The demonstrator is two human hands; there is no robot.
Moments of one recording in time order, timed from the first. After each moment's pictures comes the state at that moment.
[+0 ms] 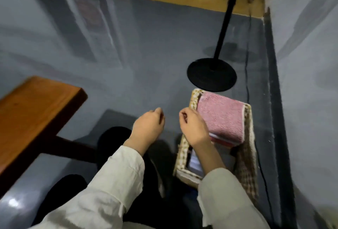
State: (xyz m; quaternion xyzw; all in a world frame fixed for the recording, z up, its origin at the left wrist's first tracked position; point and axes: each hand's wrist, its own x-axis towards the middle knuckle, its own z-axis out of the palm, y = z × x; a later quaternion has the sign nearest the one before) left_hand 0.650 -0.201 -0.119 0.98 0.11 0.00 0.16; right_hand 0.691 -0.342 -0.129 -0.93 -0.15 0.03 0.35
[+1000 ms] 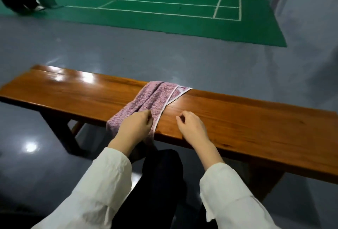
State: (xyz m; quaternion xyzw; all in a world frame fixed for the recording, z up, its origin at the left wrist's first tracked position) left_hand 0.116 0.022 -0.062 0.62 0.77 0.12 0.09; right_hand 0.290 0.074 -0.074 -0.56 -0.77 0.26 0.17
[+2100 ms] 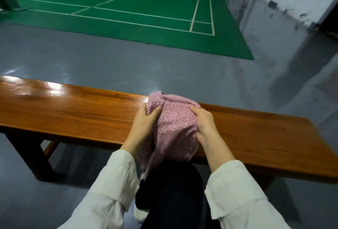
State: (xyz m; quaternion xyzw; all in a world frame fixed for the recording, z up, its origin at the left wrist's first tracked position) left_hand 0.102 0.071 -0.051 0.44 0.60 0.55 0.37; right_hand 0.252 0.118 -0.044 -0.53 -0.28 0.64 0.48
